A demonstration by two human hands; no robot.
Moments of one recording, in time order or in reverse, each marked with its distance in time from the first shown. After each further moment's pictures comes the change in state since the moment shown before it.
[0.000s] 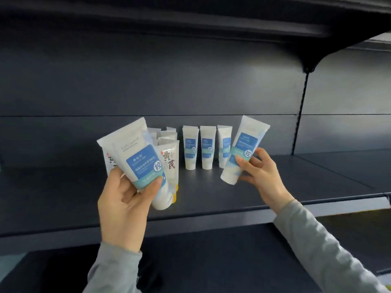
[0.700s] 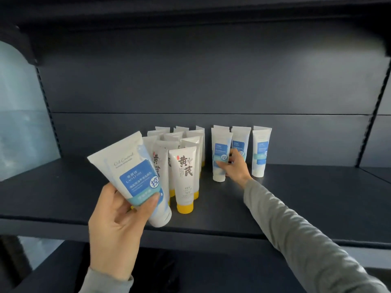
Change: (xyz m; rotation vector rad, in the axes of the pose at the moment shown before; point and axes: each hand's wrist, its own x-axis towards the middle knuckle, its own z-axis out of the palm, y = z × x) left_hand -0.004 -0.015 0.002 0.189 0.149 0.050; right_hand 0.137 0.108 0.076 -0.344 -0.235 0.109
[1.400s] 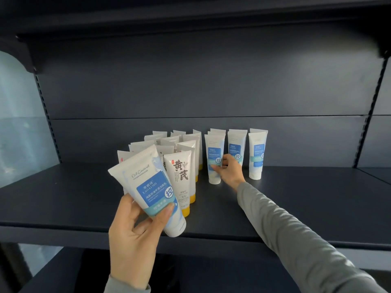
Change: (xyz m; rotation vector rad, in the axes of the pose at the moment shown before) left_hand -0.014 -0.006 0.022 0.001 -0.046 -0.040; right_hand 0.002 0.001 0.008 -0.117 0.046 -0.002
